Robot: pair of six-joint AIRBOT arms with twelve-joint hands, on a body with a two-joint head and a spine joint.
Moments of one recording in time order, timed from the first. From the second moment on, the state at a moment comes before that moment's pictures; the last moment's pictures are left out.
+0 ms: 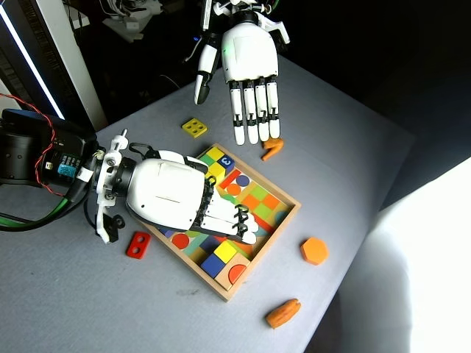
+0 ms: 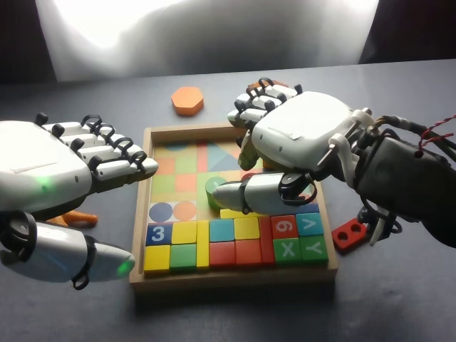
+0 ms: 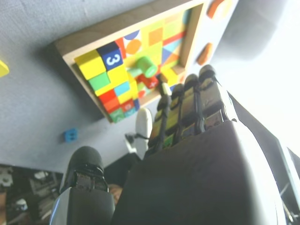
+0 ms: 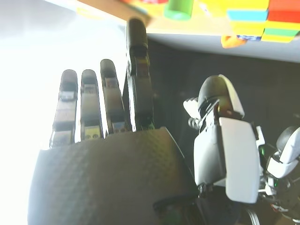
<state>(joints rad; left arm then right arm) 0.37 -0.58 0.73 0.48 0.01 0.71 -0.22 -1.33 1.09 0.90 0.47 -1.99</state>
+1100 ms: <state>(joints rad) 0.35 -0.59 0.72 0.48 0.01 0.69 -0.26 -1.33 1.08 0.88 0.47 -2.01</state>
